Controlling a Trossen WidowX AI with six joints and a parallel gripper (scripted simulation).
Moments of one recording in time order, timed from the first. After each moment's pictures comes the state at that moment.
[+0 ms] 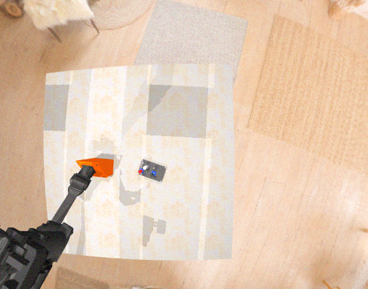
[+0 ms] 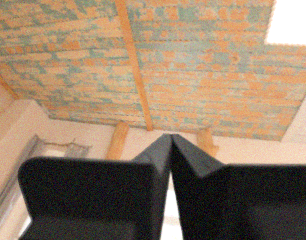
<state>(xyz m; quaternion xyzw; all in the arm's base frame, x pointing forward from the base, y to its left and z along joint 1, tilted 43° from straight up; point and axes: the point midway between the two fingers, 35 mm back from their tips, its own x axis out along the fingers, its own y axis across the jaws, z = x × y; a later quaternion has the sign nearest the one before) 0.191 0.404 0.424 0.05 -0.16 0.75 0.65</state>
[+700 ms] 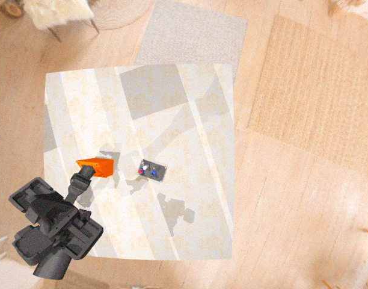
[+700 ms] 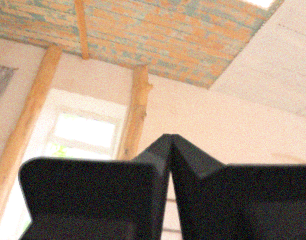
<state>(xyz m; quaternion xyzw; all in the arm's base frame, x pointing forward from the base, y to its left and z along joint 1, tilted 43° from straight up) 0.275 0.410 0.346 -0.13 -0.14 0.63 0.75</state>
